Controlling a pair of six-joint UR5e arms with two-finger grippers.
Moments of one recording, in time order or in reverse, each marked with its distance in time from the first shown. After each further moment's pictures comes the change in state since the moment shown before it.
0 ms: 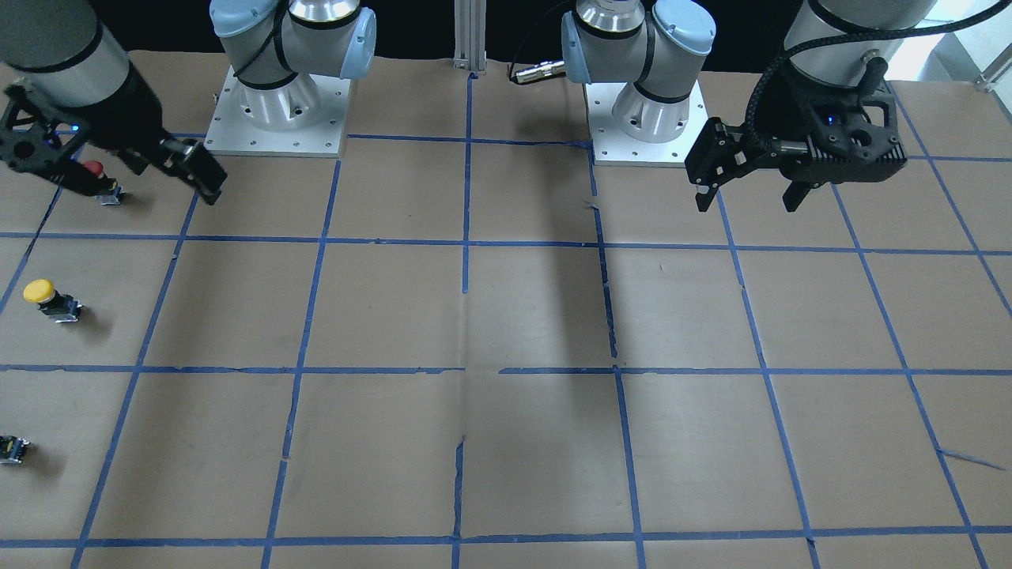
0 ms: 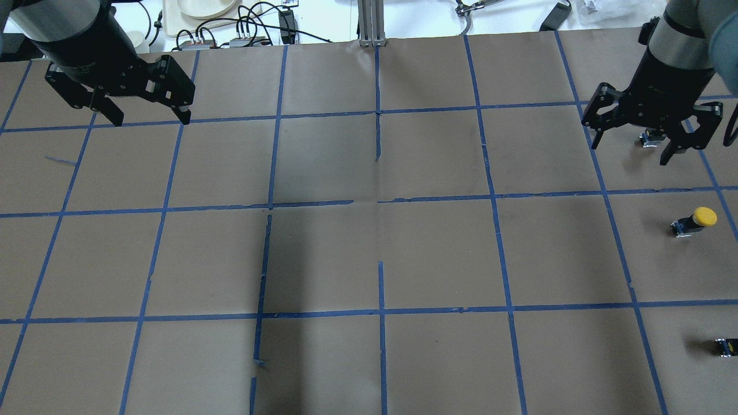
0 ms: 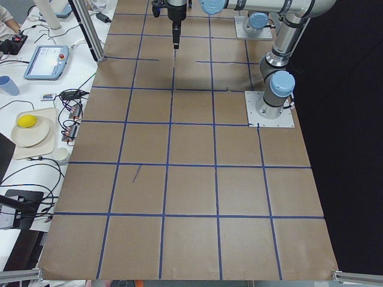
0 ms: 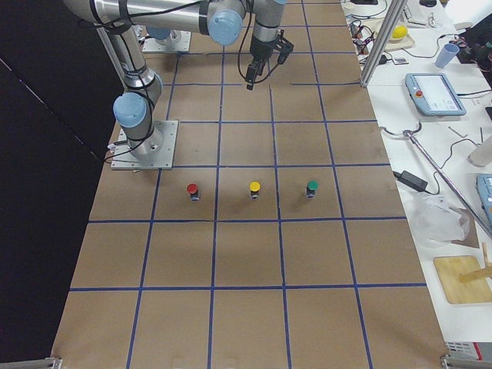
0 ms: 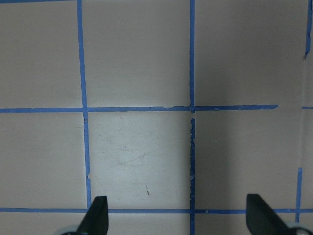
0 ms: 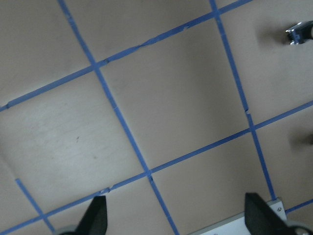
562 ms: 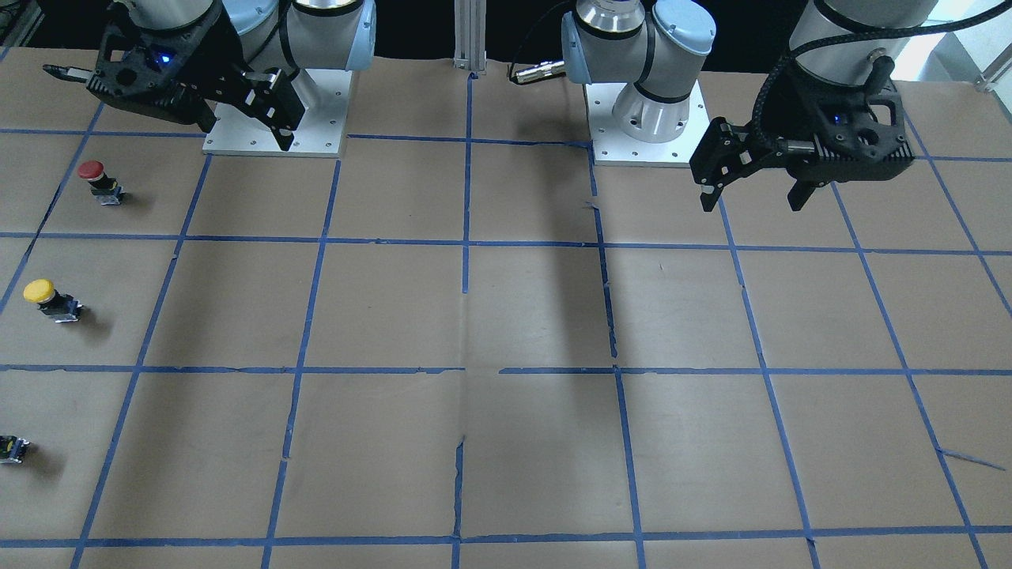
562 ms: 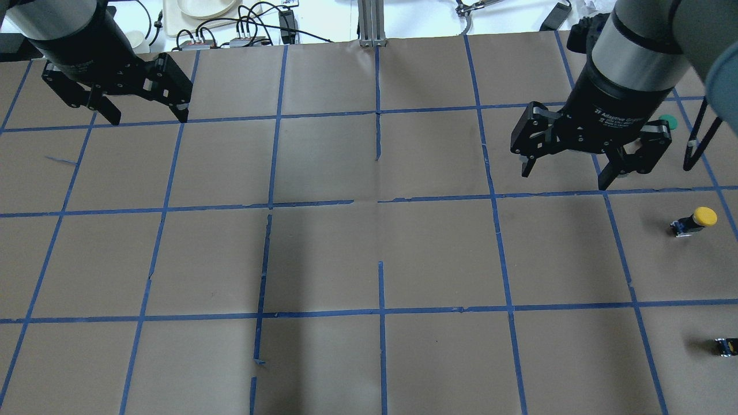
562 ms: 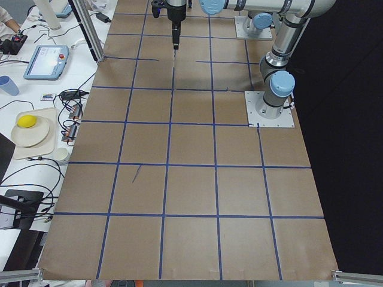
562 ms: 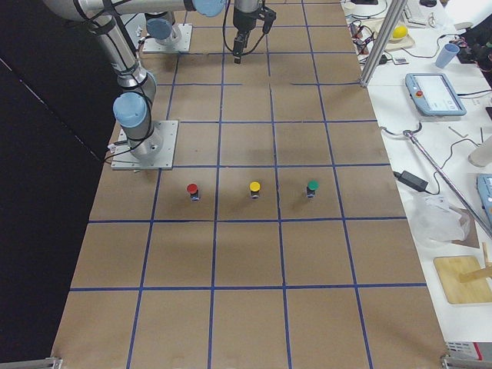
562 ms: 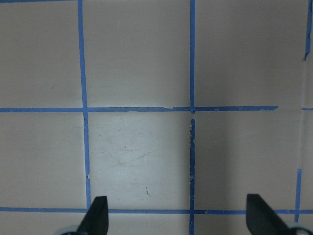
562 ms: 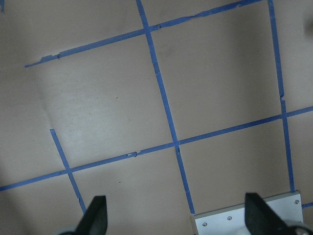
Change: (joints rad) left arm 0.007 0.000 0.002 -0.001 0.005 -0.002; right arm 0.117 -0.064 0.010 0.032 0.036 -0.019
